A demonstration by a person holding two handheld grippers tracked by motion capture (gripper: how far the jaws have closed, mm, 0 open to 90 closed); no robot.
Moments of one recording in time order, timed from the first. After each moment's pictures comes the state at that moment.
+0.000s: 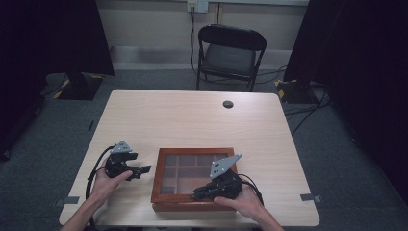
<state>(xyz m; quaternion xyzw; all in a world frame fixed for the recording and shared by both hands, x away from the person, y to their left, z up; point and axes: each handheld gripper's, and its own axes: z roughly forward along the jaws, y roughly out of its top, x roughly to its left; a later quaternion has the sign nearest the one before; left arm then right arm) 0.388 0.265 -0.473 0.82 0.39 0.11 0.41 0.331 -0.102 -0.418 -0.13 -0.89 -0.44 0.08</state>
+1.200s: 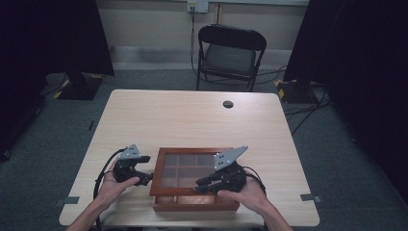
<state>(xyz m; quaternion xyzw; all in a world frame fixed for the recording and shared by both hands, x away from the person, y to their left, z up) 0.375 0.236 -0.463 0.84 0.32 0.09 0.43 0.338 -0.111 -0.391 -0.13 -0.88 -0.46 0.06</state>
